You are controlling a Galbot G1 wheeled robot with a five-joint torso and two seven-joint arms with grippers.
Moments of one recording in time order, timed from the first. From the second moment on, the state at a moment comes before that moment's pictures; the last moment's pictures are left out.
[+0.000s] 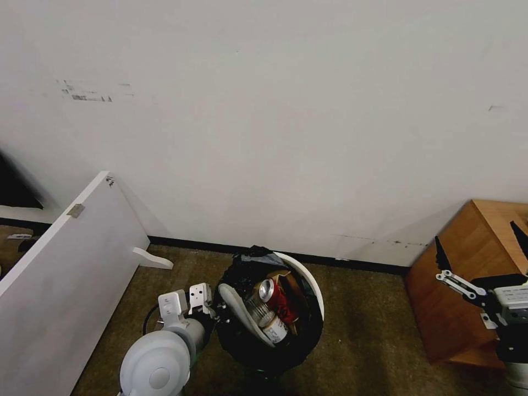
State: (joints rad) left arm 1.40 -1.17 -0.22 -2.30 -1.18 0.72 -0.85; right arm -1.92 1.38 1.04 2.40 0.00 0.37 -0.05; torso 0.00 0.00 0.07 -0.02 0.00
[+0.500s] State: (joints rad) left arm 1.40 -1.16 -0.23 -2.31 -1.17 0.72 -0.85; right arm -1.92 1.38 1.04 2.40 -0.01 0.37 -0.05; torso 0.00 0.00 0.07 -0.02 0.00
